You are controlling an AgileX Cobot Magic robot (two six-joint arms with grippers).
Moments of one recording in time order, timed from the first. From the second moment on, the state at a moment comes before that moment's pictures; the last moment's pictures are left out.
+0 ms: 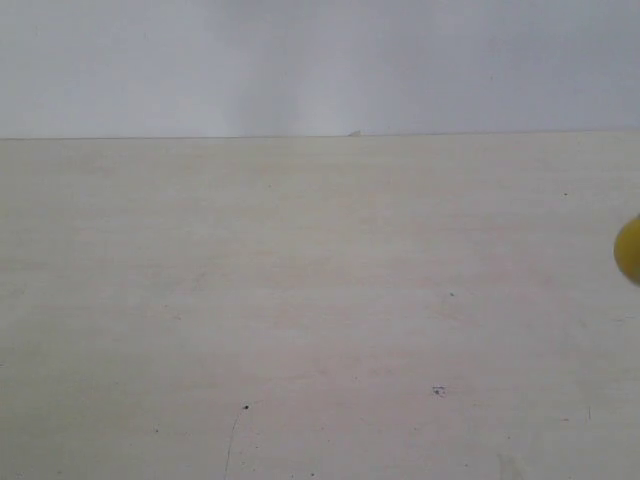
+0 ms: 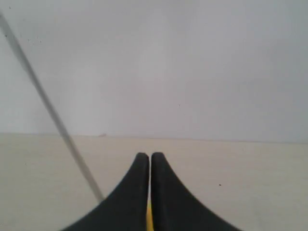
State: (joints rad) left arm 0.09 0.91 -0.28 0.72 -0.89 -0.59; right arm -0.05 0.87 -0.09 -0.33 -0.73 0.30
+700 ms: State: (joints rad) left arm -0.16 1.72 -0.83 1.21 -0.92 -0.75; right arm -0.05 1.48 -0.21 -0.61 -1.05 0.27
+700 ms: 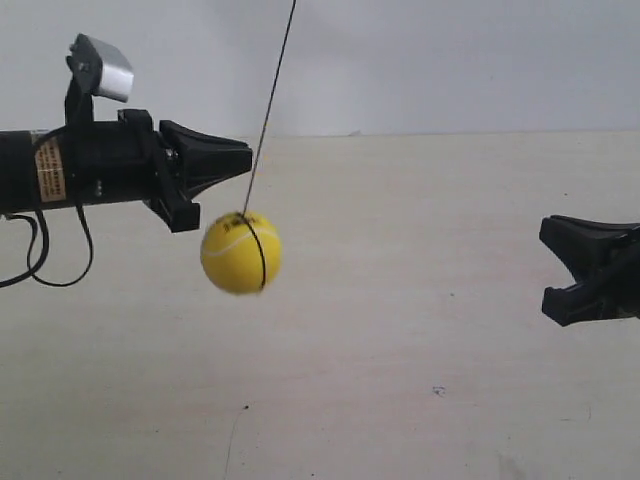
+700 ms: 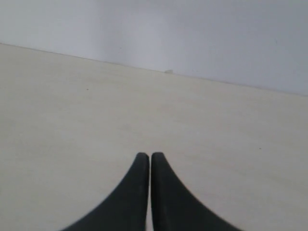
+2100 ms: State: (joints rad) left arm -0.49 1.83 -0.94 1.24 -0.90 -0.74; right arm -0.05 1.55 -0.26 -0.78 -1.10 0.26
